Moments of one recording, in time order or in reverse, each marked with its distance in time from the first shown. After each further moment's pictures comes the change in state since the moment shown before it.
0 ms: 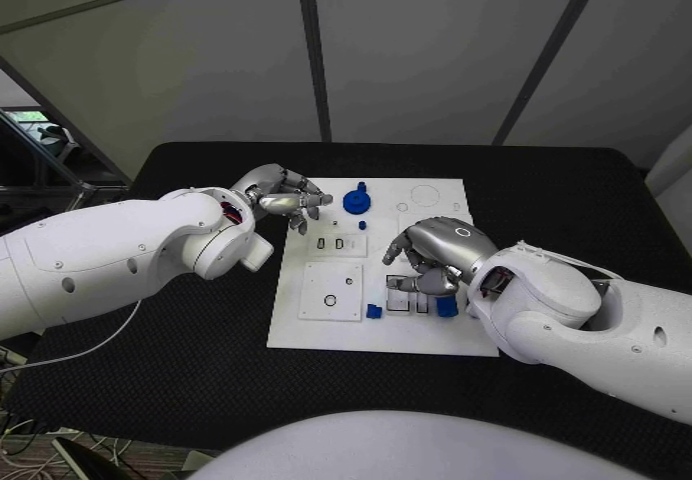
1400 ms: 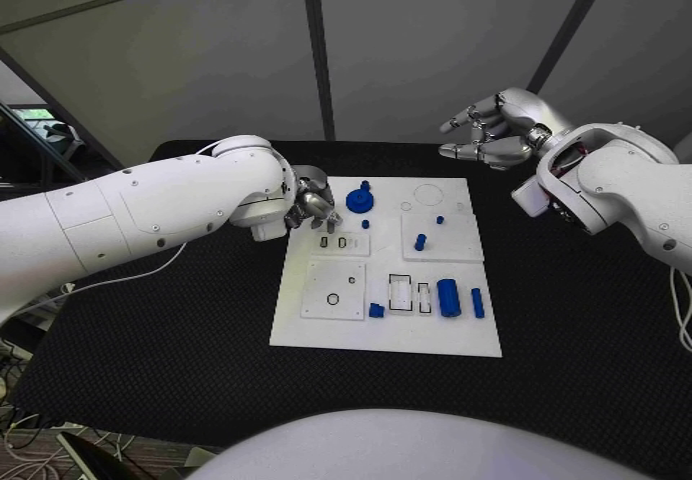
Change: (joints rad) left arm 0.110 0.251 0.002 -0.242 -0.440 0.528 -0.425; left_hand -0.015 0.031 0.231 -0.046 0.026 0.133 -0.077 0.072 0.098 0.213 -0.076 0.137 0.187 0.220 -0.066 0.528 0.457 -0.078 0.306 -0.059 0.597 0.381; right arm 0.173 0.034 0.156 -0.416 0.702 0.020 0.355; right_hand 0.001 0.041 -0.009 0.004 0.099 -0.117 0.030 -0.004 0.003 -0.081 0.027 -0.052 -0.067 -0.004 0.025 -0.024 -0.001 -0.016 -0.058 0.025 -0.044 -0.096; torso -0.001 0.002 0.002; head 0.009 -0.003
